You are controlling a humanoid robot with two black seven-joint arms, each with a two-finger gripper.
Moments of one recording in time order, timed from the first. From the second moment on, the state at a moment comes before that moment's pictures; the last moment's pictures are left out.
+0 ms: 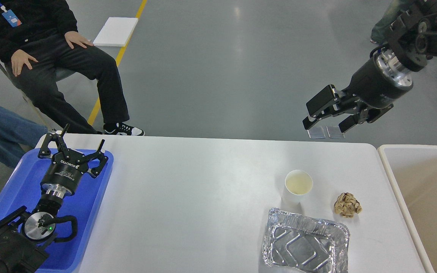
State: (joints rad) left arm -0.48 0.35 -0.88 -0.46 -0.17 -0.78 -0.41; right arm 2.17 -0.30 -1.32 1.12 -0.40 0.77 0.61
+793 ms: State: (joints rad) left arm -0.48 0.35 -0.88 -0.46 -0.17 -0.78 -0.41; right arm 1.87 -0.24 -1.25 1.08 -0.29 0.57 0.33
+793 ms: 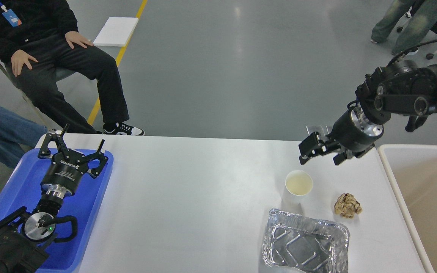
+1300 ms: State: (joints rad) left arm -0.48 0.35 -0.88 -0.46 -0.17 -0.78 -0.41; right arm 1.70 -0.17 -1.24 1.01 -0.20 0.40 0.29
